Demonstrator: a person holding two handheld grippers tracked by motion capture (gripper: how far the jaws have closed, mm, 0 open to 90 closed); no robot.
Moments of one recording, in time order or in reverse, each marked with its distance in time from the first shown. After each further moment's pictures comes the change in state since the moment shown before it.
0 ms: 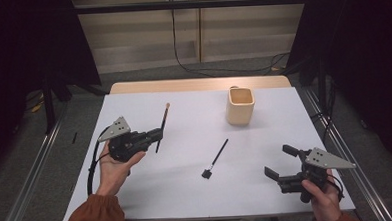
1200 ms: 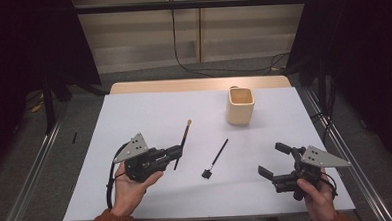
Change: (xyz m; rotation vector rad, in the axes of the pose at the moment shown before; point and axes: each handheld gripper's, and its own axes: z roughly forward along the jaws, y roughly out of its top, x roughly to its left) left arm -0.066 -0.007 0.012 -0.012 -0.100 0.008; right arm 0.011 0.009 0.011 -0.045 0.063 -0.006
